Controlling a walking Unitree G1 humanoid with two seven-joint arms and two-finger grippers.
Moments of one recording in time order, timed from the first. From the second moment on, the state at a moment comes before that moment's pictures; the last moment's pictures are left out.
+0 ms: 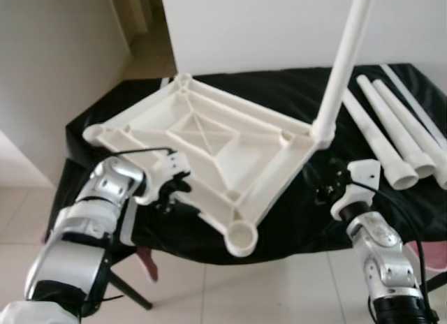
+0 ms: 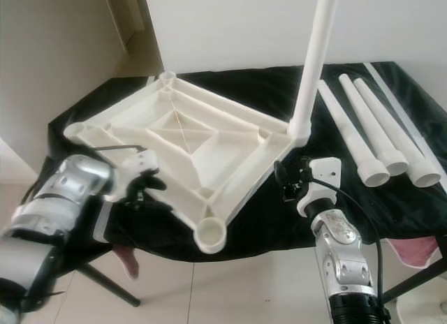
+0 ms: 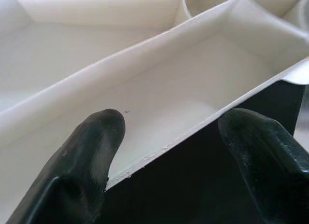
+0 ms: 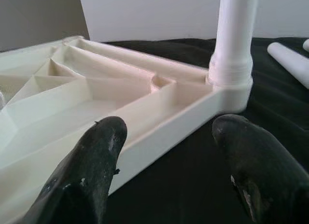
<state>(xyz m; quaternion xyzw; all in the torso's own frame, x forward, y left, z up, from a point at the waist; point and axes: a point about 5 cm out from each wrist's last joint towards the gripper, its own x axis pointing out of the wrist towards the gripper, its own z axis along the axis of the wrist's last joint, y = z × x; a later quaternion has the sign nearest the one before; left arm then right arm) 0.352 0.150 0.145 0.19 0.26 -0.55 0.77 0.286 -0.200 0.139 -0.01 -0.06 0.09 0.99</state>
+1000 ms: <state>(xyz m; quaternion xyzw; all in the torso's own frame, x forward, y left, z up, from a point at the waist) 0.327 0.172 0.171 0.14 0.07 -0.49 0.86 0.286 -0.199 0.142 0.01 -0.07 0.08 0.99</state>
